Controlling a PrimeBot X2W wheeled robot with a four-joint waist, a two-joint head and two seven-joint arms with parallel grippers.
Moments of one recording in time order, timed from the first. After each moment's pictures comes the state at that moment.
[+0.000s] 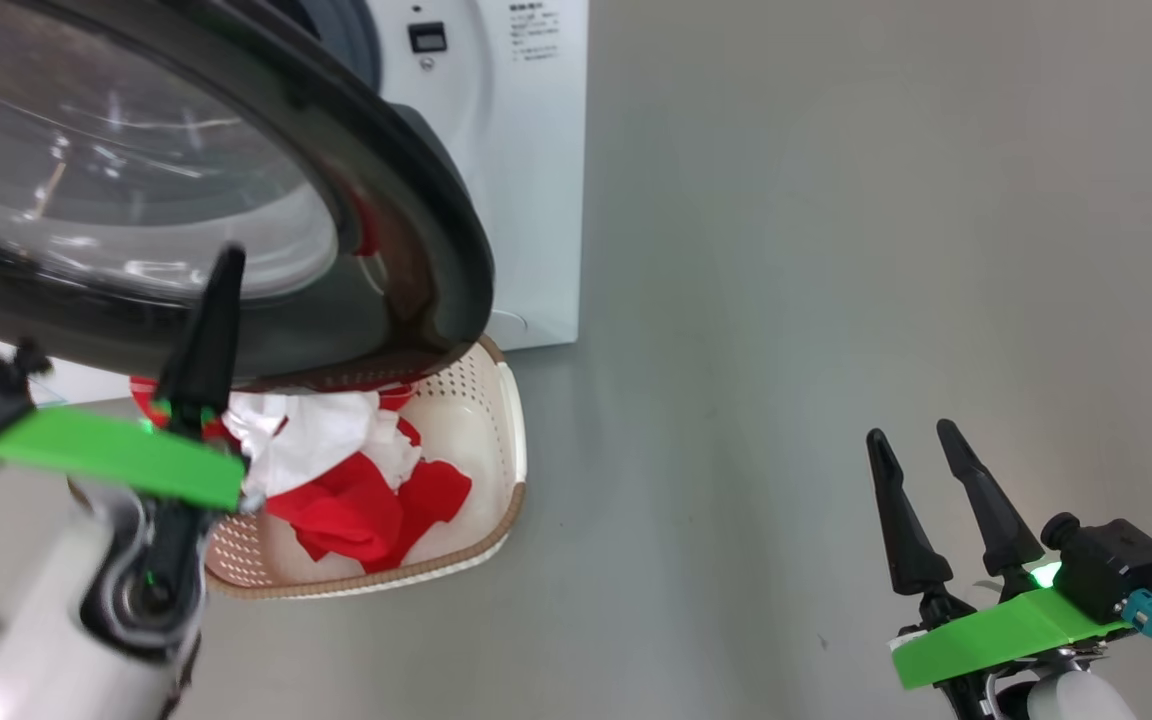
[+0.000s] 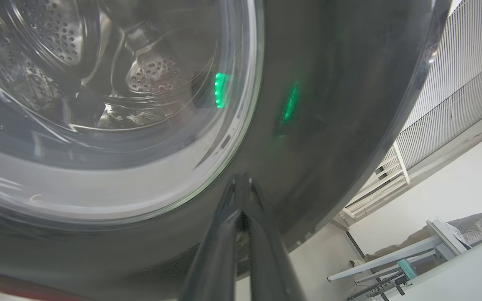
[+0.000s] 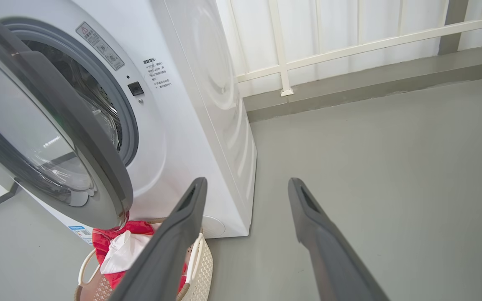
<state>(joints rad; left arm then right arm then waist) -0.61 0.40 -0.43 0.34 -1.34 -0.12 -0.26 -0.06 -0.05 0.06 0.16 0.42 0.12 -0.26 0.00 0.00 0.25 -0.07</state>
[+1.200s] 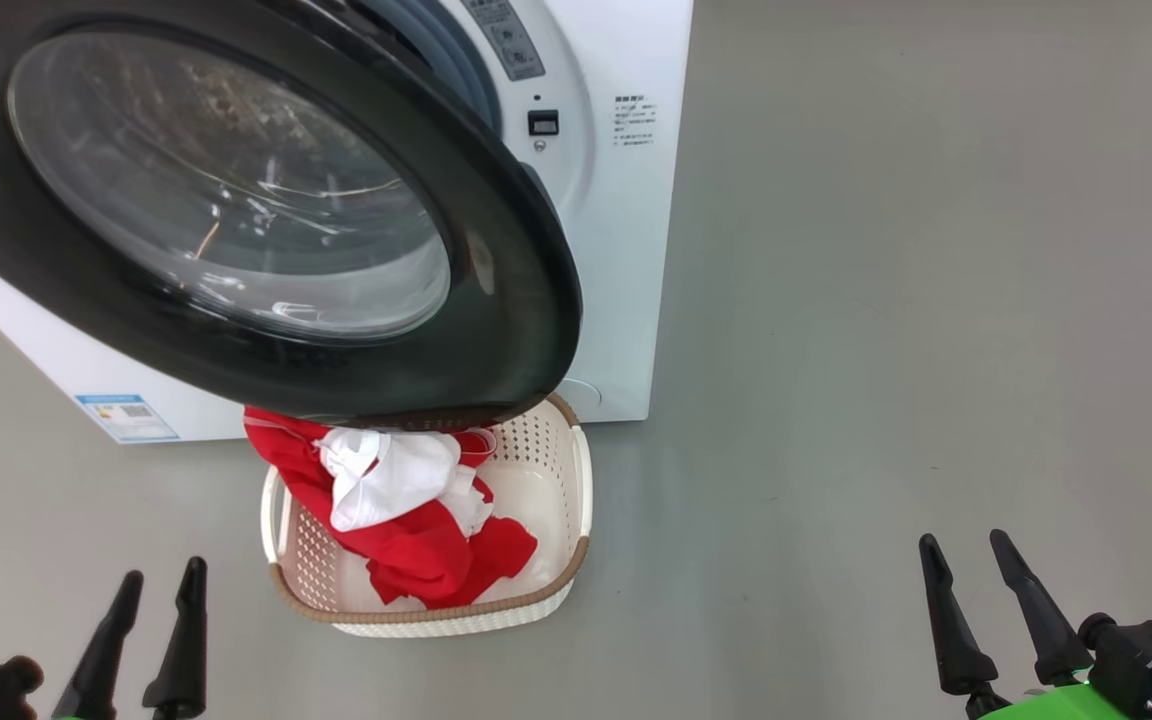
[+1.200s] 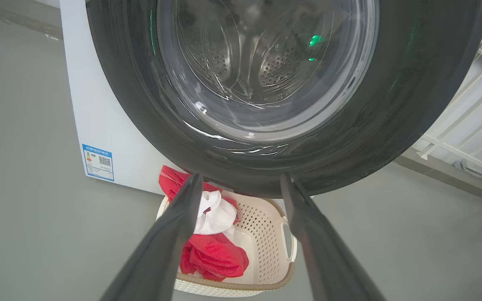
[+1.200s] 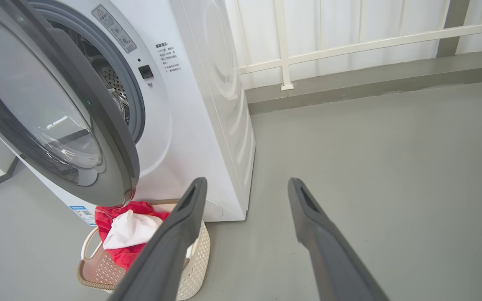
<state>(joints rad) -0.06 0.30 -0.07 0.32 -0.76 -0.13 -0.26 0.10 -0.04 -0.03 0.17 0.36 0.12 -0.26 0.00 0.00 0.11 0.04</state>
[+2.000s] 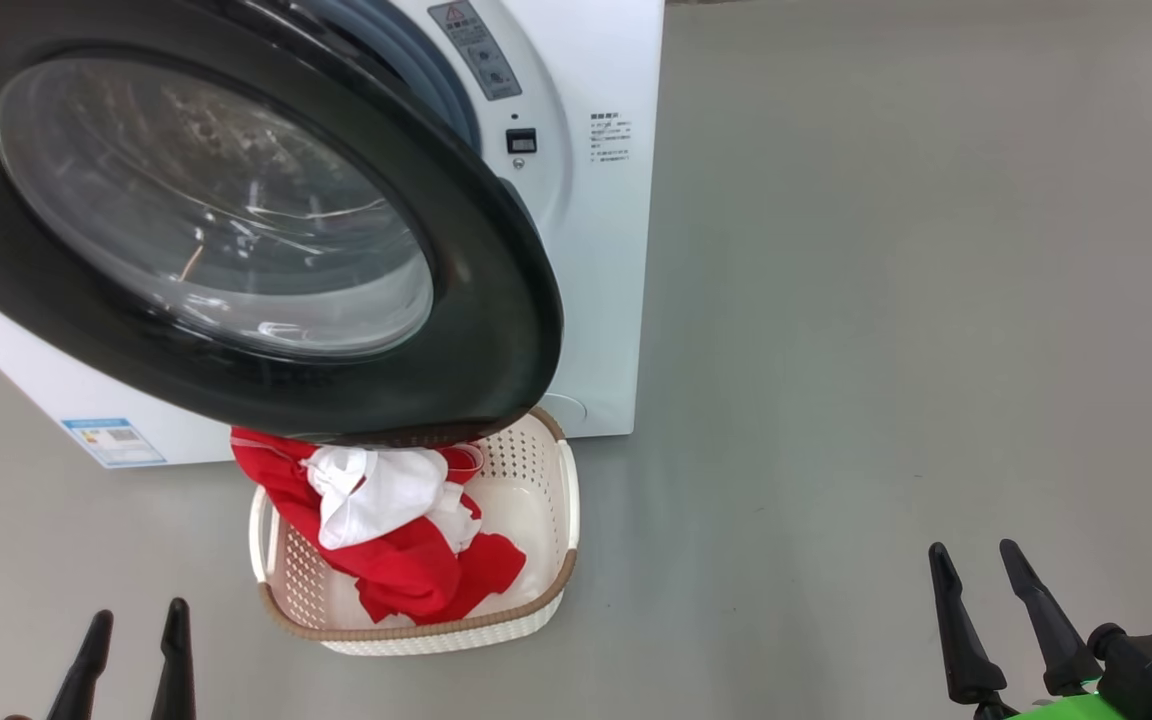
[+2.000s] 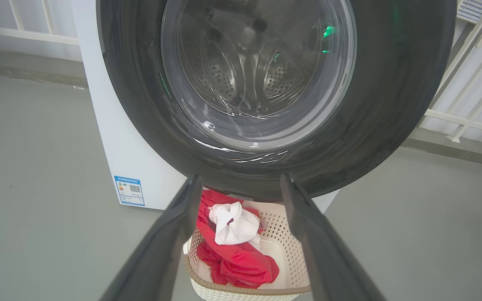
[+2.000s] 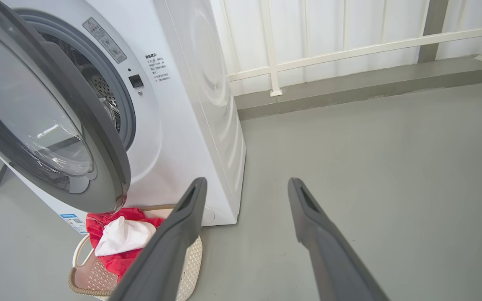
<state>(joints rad) 0.08 0.18 0.11 0.20 -0.44 -0.13 -0.26 0.12 -0.04 -0.04 0.17 0.36 0.12 -0.26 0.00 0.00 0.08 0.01</state>
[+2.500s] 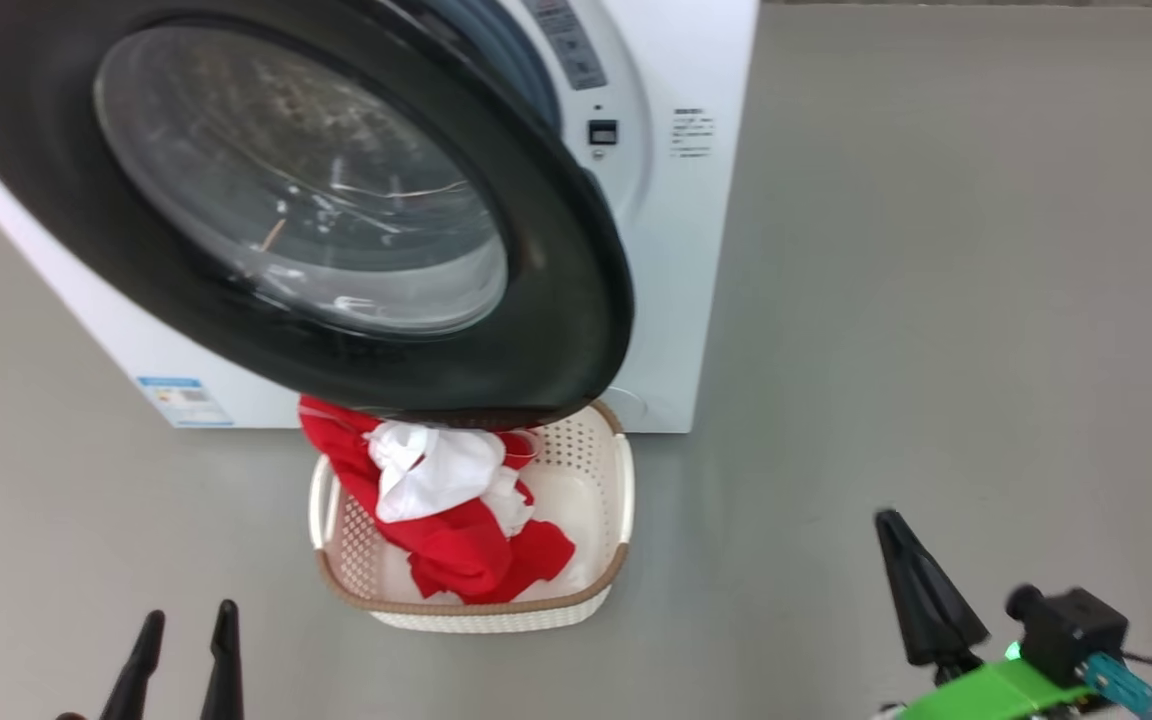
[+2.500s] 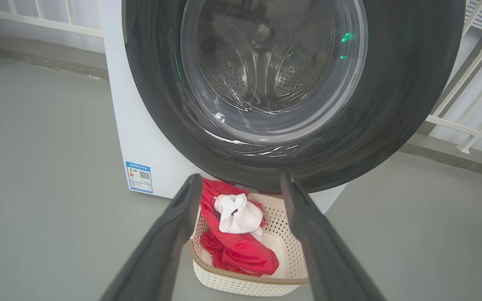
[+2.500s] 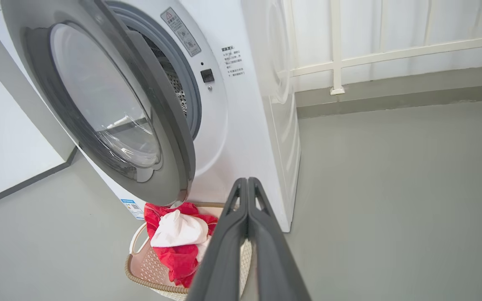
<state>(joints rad) 0.08 0.14 0.07 0.20 -0.43 -0.13 -0.26 0.05 -0.04 0.08 0.19 0.38 0.12 -0.26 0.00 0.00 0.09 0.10</state>
